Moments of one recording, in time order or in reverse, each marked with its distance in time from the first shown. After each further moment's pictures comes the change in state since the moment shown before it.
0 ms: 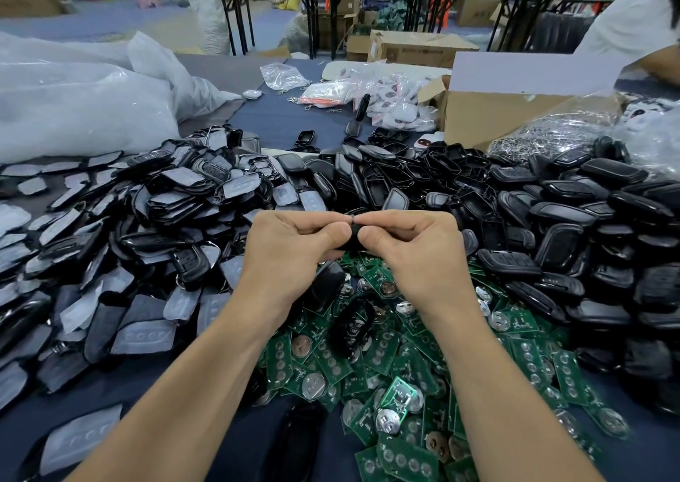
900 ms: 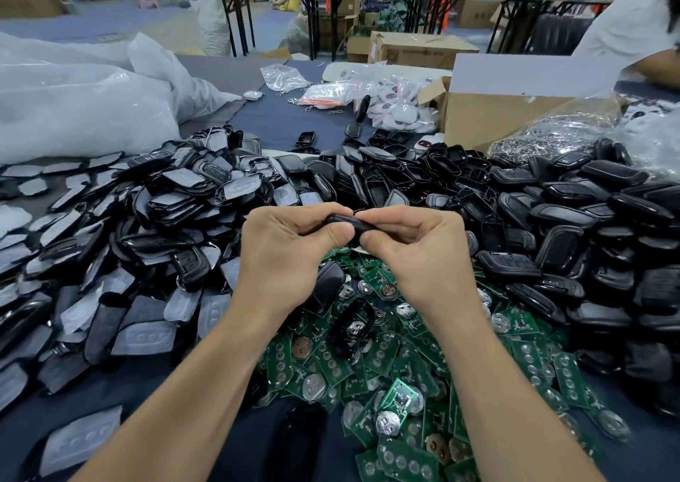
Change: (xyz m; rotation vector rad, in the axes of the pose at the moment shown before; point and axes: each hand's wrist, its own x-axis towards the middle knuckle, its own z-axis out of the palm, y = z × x) left_hand -0.004 0.003 -0.003 0.093 -0.011 0.274; right_hand -0.001 -0.004 -0.002 0.066 -0.011 -0.029
